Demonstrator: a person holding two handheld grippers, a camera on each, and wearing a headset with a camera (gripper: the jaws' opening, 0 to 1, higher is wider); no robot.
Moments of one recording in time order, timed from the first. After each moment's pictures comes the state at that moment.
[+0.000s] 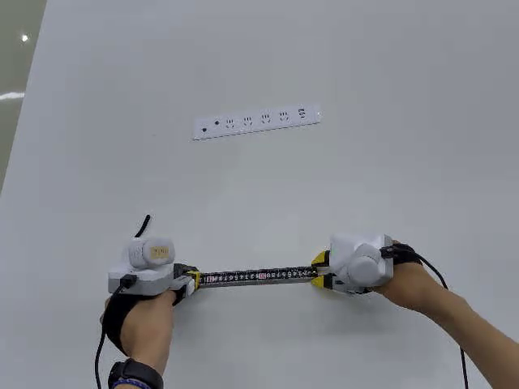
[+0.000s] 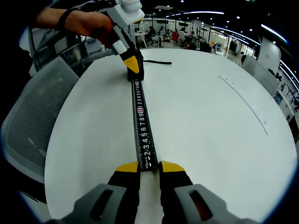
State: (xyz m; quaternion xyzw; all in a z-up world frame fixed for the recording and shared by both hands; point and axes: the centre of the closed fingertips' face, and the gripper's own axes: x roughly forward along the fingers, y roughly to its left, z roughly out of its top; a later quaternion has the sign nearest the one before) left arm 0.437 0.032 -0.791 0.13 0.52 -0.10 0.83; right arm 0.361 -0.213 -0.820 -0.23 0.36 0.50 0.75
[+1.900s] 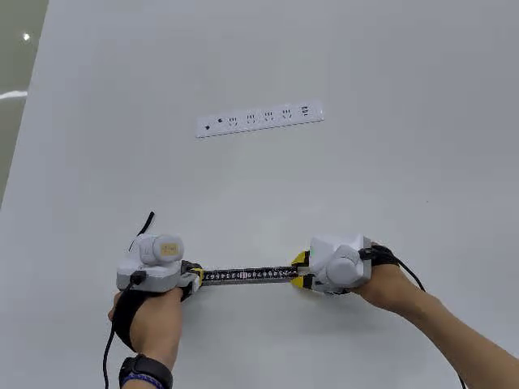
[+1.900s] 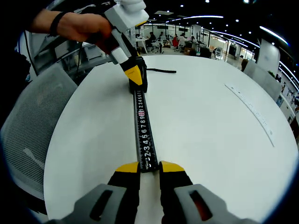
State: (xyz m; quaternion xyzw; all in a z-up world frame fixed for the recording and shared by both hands) left arm 0.438 0.032 -0.790 0.15 0.52 -0.10 0.84; right arm 0.369 -0.169 -0.819 -0.22 0.34 0.51 0.76
